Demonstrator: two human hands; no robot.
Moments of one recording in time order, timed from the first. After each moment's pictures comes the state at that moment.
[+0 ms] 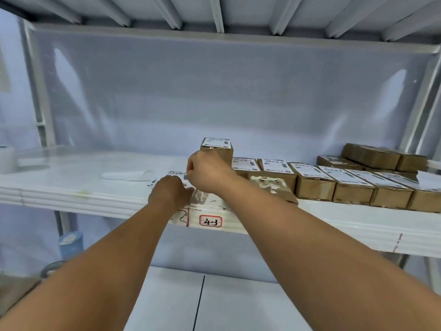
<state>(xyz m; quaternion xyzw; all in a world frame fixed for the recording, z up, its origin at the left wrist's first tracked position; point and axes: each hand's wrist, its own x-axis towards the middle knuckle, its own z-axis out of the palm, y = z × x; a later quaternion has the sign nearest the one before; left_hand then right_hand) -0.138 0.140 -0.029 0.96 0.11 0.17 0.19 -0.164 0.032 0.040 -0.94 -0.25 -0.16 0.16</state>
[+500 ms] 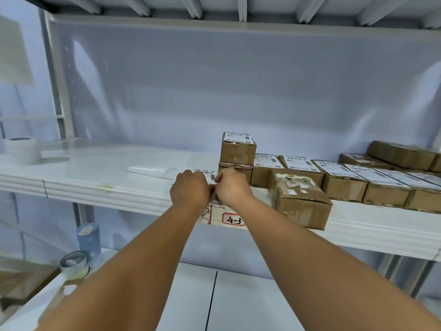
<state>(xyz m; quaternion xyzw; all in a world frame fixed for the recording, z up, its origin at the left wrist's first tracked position) -0.148 0.135 -0.032 0.95 0.12 0.25 0.13 -0.136 0.040 -0.013 -0.94 -0.11 -0.11 0.31</state>
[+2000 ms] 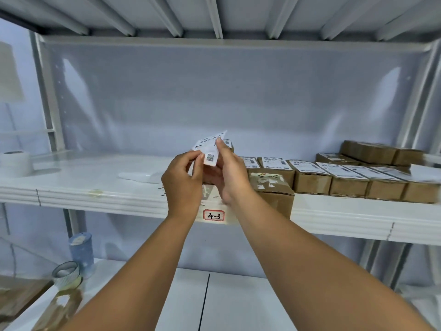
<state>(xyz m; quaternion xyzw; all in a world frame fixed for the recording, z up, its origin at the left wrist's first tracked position) -0.215 0.090 -0.007 0.67 -0.03 0.53 0.52 -0.188 0.010 0.024 -0.54 -0.11 -0.01 0.84</state>
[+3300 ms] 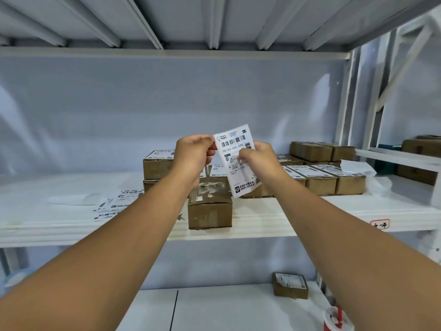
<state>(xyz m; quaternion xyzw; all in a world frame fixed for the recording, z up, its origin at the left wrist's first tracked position) -0.191 -0.035 0.074 0.66 -0.10 0.20 0.72 -0.189 -0.173 0.065 -0.77 -0.10 -0.20 0.60</state>
